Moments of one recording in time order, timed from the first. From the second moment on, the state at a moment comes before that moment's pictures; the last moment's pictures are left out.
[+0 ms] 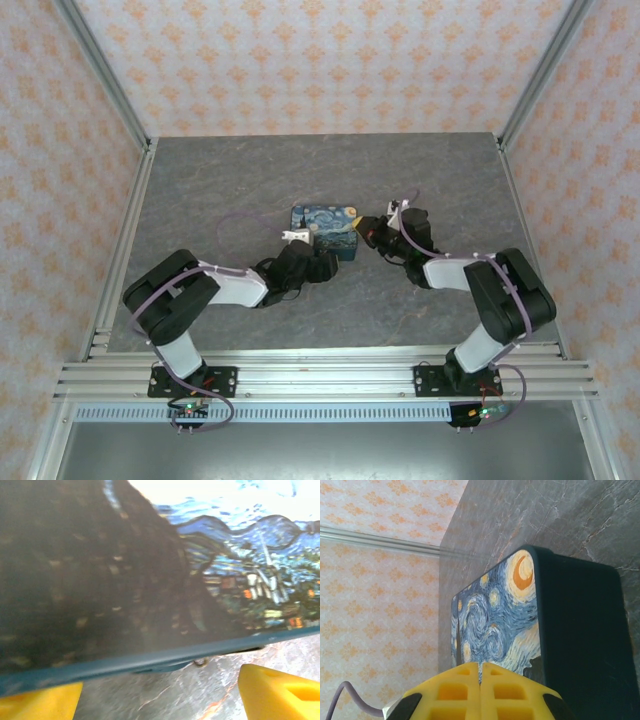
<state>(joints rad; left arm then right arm) -0.74 1.72 0.67 0.36 -0.13 -0.74 0.38 1.62 0.59 0.68 -0.45 1.15</state>
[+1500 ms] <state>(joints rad) -0.69 1.92 0.70 0.81 0.07 -0.84 0.38 1.74 0.64 0.78 -0.43 1.17</state>
